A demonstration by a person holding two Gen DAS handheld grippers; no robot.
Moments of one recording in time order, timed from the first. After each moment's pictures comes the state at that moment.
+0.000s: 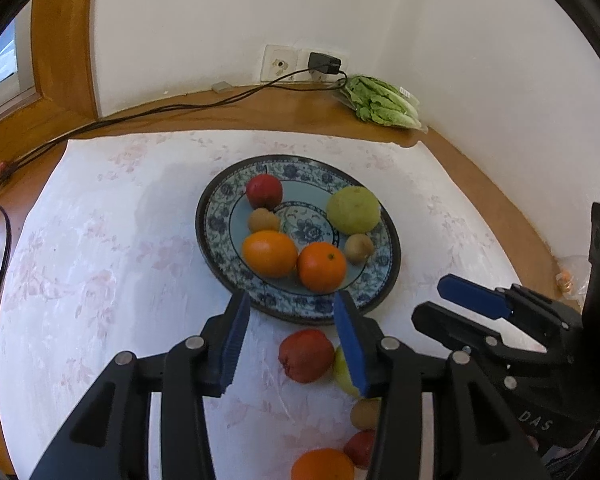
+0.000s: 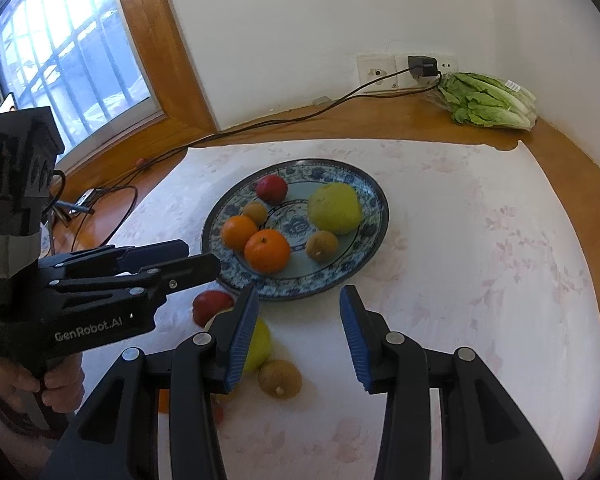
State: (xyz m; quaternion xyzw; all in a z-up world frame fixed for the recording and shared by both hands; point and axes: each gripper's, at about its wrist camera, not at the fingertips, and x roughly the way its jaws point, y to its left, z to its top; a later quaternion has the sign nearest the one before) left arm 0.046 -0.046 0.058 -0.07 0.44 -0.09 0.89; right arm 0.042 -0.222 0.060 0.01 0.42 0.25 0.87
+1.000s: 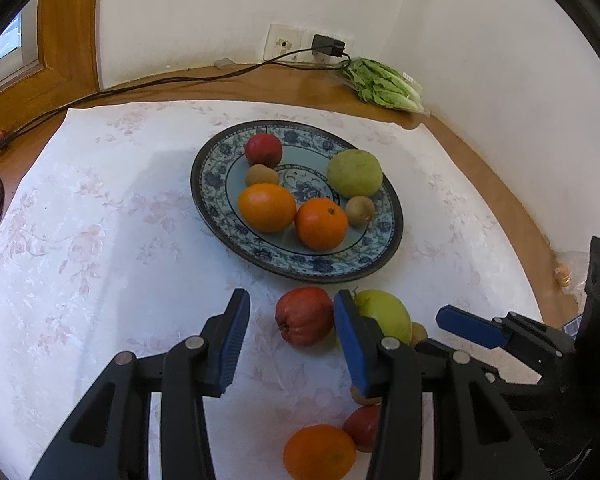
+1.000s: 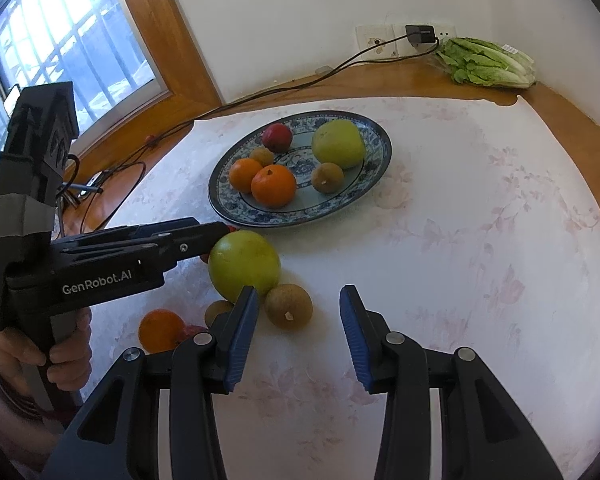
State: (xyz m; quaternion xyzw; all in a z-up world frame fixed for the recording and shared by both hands) left arm 0.031 -0.049 0.037 -0.08 0.46 -0.09 0.88; right arm 0.016 -0.234 0.033 0.03 0.45 0.26 0.85
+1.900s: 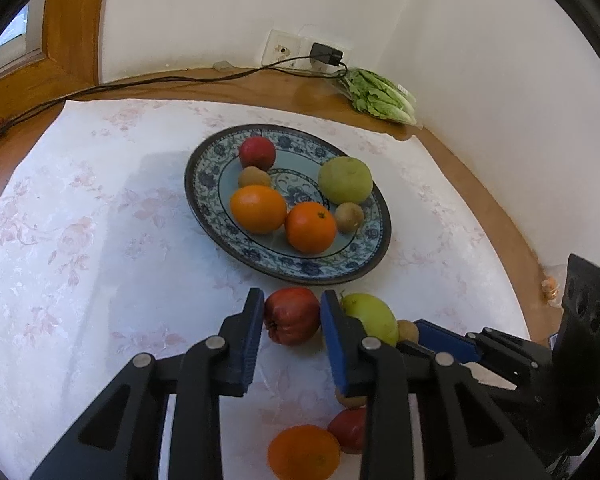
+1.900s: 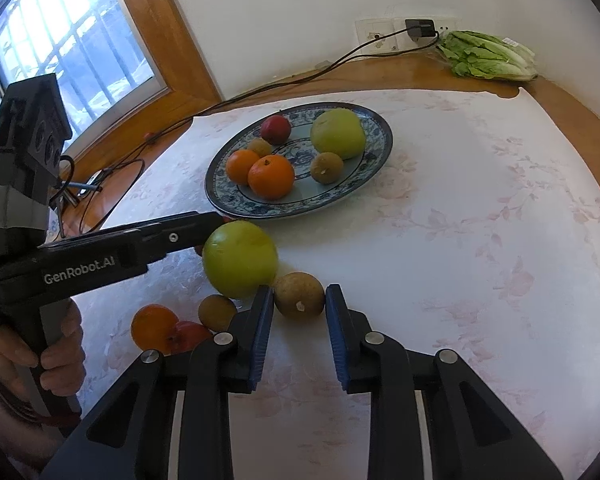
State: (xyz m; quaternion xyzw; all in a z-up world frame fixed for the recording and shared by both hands) left arm 0.026 -0.044 0.040 -0.12 0.45 -0.10 0.88; right arm 0.015 -0.234 0.026 0.04 0.45 0.26 0.85
